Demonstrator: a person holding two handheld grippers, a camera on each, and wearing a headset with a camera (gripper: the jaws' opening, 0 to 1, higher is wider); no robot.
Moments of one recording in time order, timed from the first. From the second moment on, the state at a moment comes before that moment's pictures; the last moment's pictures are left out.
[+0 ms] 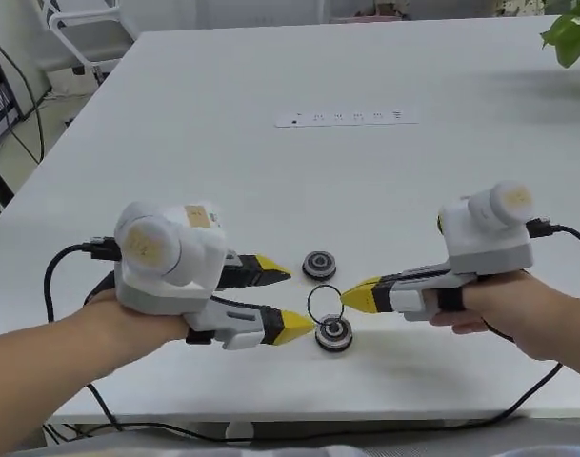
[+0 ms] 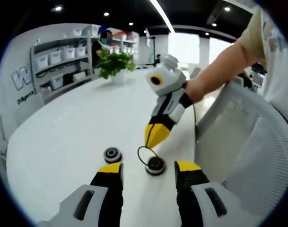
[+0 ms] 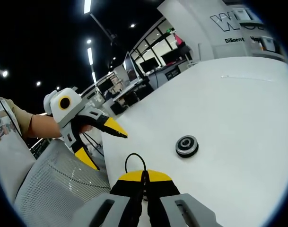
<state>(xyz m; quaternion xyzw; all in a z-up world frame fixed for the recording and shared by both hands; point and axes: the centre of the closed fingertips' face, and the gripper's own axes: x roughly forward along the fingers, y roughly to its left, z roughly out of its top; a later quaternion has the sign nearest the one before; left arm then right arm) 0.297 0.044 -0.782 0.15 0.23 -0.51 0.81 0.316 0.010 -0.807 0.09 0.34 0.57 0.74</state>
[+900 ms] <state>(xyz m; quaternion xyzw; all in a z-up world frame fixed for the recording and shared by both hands) 0.300 0.108 -0.784 0.12 0.24 -0.44 0.86 0.334 0.048 -0.836 0.05 0.37 0.54 0.75</state>
